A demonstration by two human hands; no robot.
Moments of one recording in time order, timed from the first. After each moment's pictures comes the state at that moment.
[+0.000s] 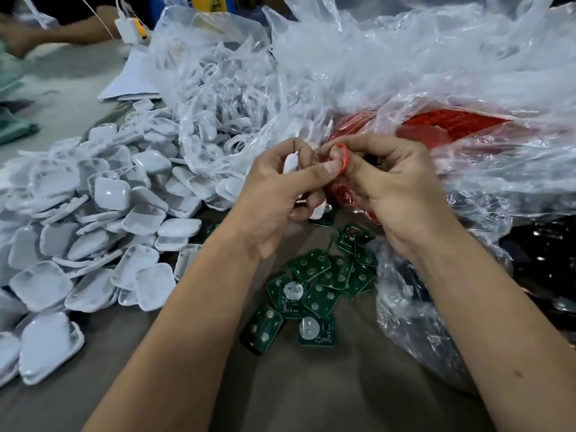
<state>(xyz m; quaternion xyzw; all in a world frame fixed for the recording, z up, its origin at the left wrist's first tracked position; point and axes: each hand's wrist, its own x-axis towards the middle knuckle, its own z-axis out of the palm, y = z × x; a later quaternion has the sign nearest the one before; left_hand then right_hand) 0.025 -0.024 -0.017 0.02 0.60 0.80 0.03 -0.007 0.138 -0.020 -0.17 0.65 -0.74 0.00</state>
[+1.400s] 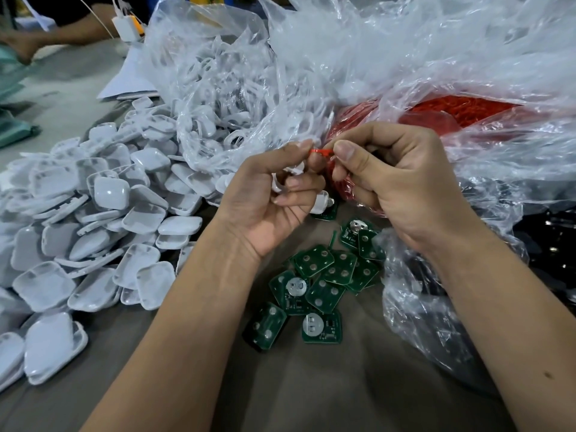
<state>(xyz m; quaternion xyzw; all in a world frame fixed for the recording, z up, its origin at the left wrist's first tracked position) 0.019 -0.030 -0.014 -0.03 0.33 0.93 0.18 -0.009 0.148 -0.025 -0.24 0.64 -0.73 0.02</state>
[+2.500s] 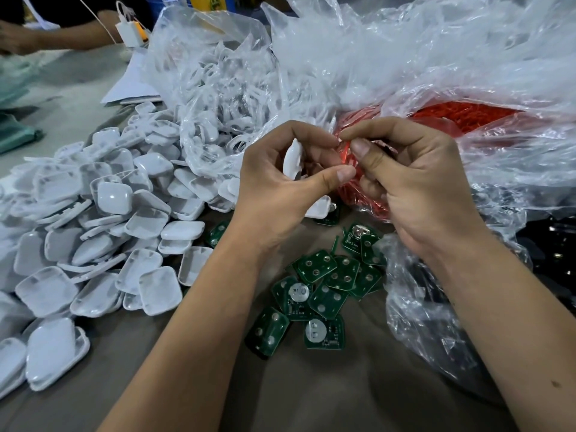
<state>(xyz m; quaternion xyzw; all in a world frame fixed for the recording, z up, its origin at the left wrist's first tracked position) 0.024 -0.021 -0.021 0.11 0.65 0.73 -0.14 -0.011 0.144 -0.024 -0.21 0.64 -0.73 -0.05</state>
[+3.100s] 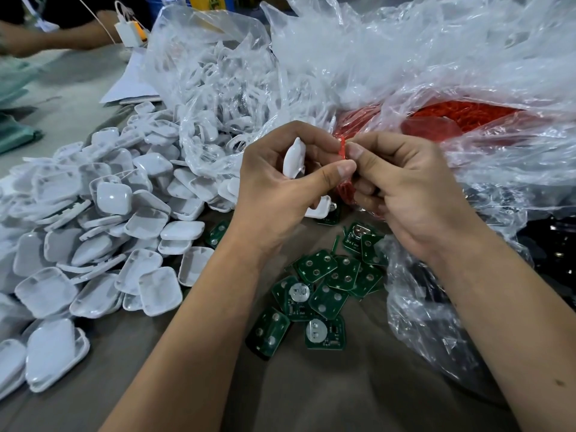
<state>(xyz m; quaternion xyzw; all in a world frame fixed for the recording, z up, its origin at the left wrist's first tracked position) 0.023 -0.020 -0.020 0.12 0.65 0.73 -0.14 -0.009 0.144 -0.027 -0.17 0.62 -0.77 0.07</state>
